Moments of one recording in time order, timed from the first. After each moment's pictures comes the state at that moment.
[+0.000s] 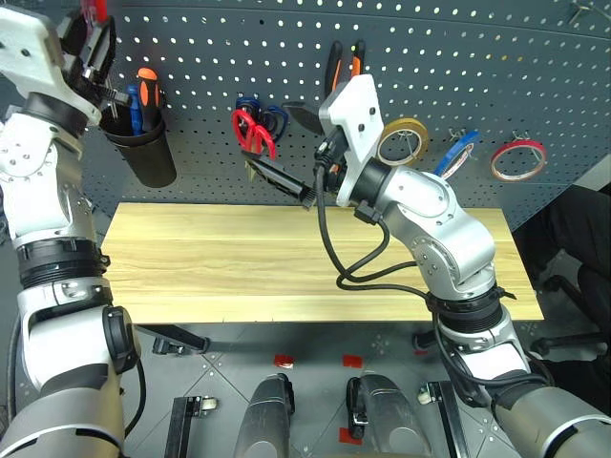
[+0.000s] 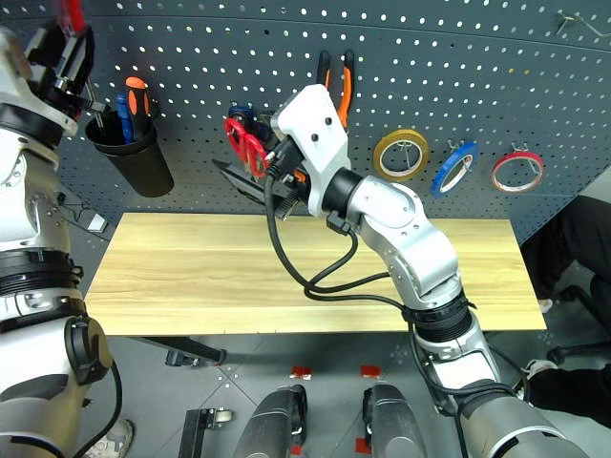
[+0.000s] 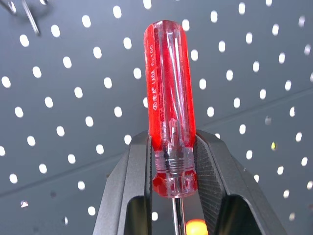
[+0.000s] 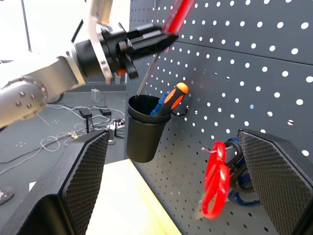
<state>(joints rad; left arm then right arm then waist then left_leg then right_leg) -0.94 0.71 0.32 0.57 -0.22 -0.19 -0.49 -0.86 -0.11 0.22 -0.27 0.30 0.58 0.48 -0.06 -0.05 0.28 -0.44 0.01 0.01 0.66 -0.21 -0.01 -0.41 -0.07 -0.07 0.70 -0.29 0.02</state>
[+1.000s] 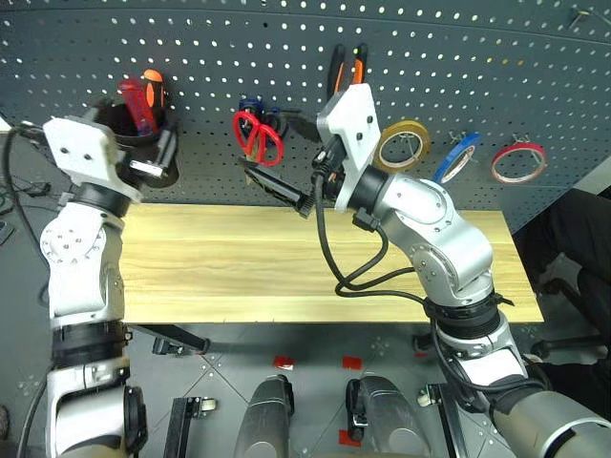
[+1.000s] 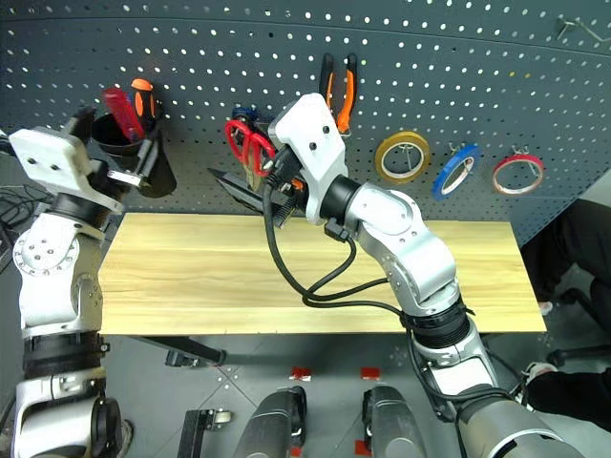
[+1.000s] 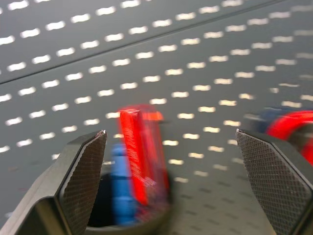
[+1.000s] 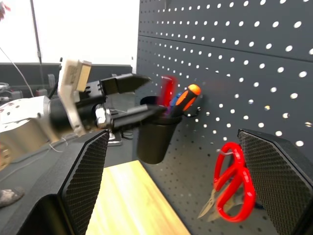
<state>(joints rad) -0.43 0.61 0.27 0.00 -0.29 0.01 -0.41 -0.78 -0.11 0.22 -0.32 0.30 0.59 0.50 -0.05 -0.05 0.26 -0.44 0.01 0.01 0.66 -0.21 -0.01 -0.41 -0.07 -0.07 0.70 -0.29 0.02</state>
